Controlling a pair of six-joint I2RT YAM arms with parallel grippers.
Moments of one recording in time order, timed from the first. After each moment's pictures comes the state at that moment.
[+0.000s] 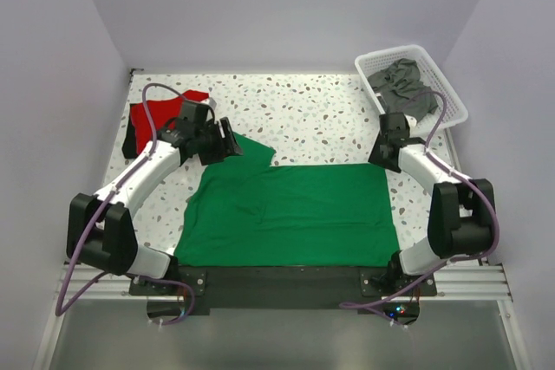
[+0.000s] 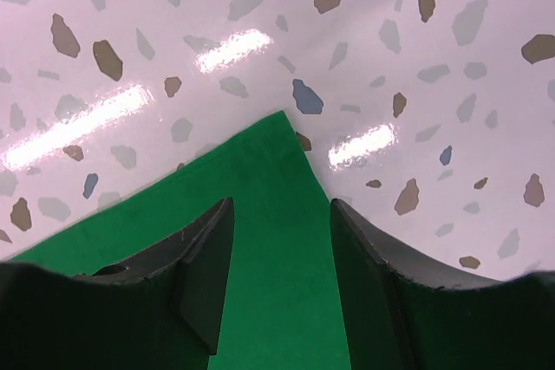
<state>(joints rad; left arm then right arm) -0.29 1.43 1.06 -0.54 0.19 -0.59 0.10 1.52 0.93 -0.43 0.32 0.45</state>
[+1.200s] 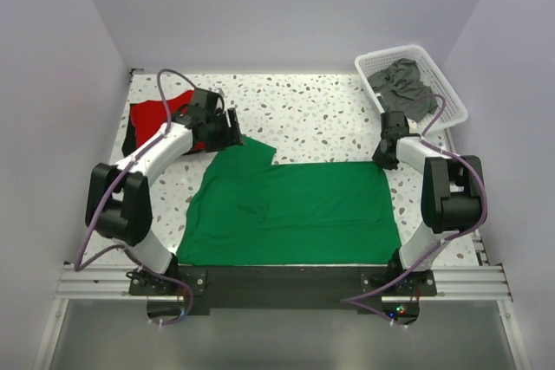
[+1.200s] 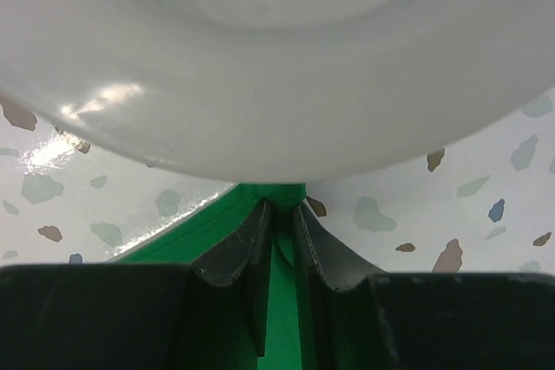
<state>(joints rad) -0.29 1.62 1.19 -0.51 0.13 -0.53 0.04 1.72 0.98 -0.34 0.27 0.51</state>
